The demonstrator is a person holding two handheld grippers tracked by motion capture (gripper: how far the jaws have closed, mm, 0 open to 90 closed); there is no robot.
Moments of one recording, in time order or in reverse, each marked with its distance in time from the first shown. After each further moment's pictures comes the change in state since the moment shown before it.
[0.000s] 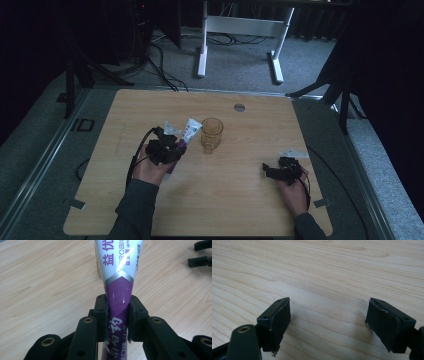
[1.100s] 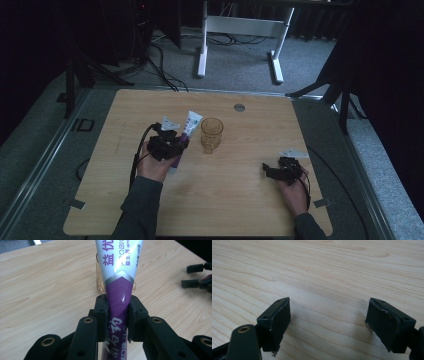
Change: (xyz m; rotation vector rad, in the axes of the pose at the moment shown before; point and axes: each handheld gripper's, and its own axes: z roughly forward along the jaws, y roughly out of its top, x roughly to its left) left arm 0.003 0.008 0.002 -0.102 -0.020 -0.067; right arm 0.000 0.000 0.000 0.000 0.000 0.002
